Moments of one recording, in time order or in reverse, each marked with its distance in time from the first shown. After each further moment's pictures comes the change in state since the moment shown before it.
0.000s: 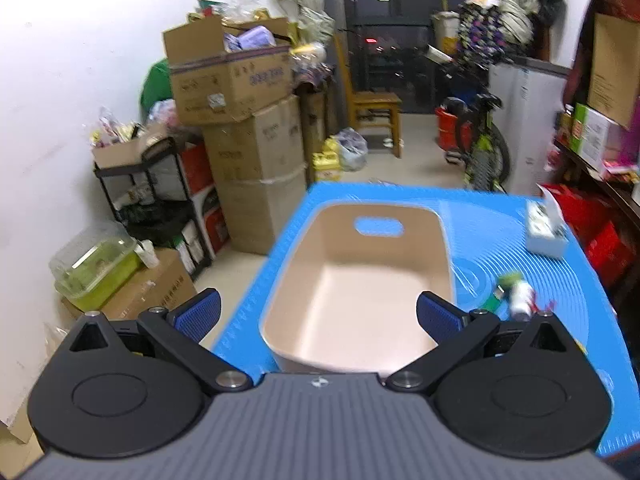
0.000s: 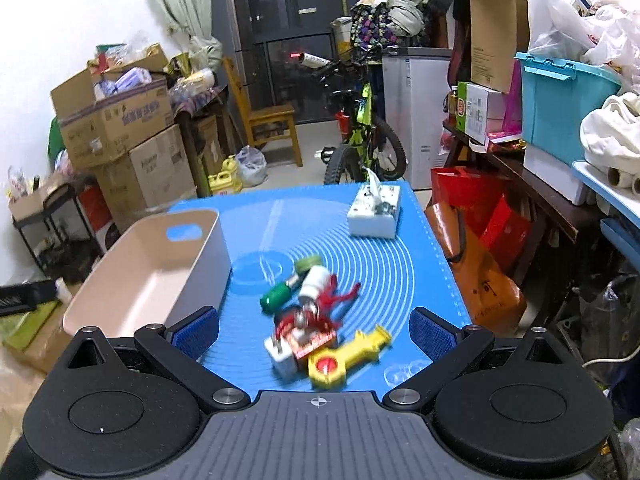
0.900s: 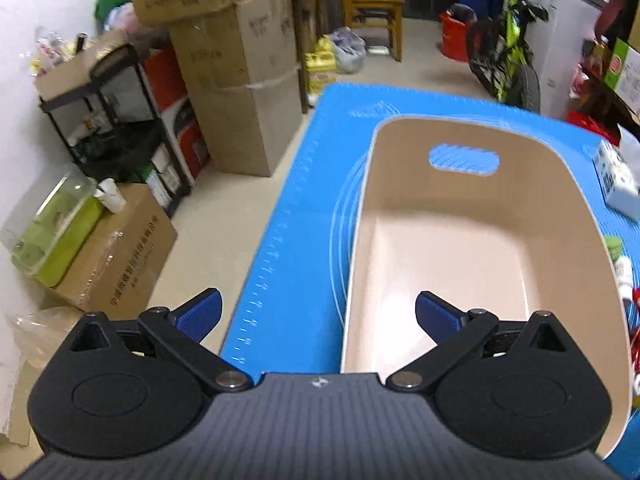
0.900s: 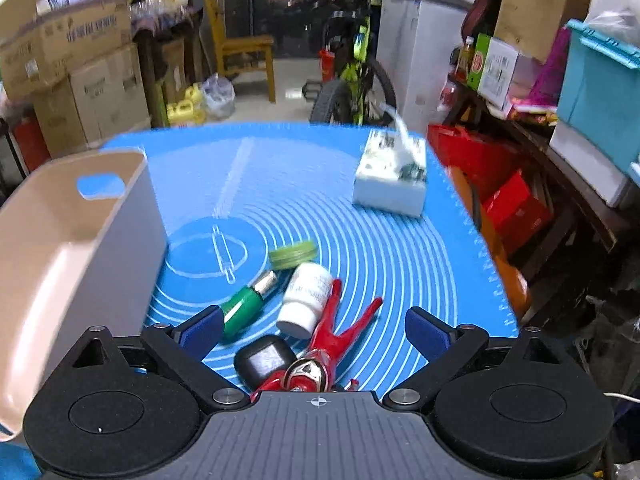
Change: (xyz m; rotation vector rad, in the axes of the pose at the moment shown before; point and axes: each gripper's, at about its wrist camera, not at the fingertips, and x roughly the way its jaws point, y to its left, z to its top) left arm 0.188 0.060 0.001 0.049 0.314 -0.082; right arm 0.226 0.039 0.022 -0.095 0.224 -0.151
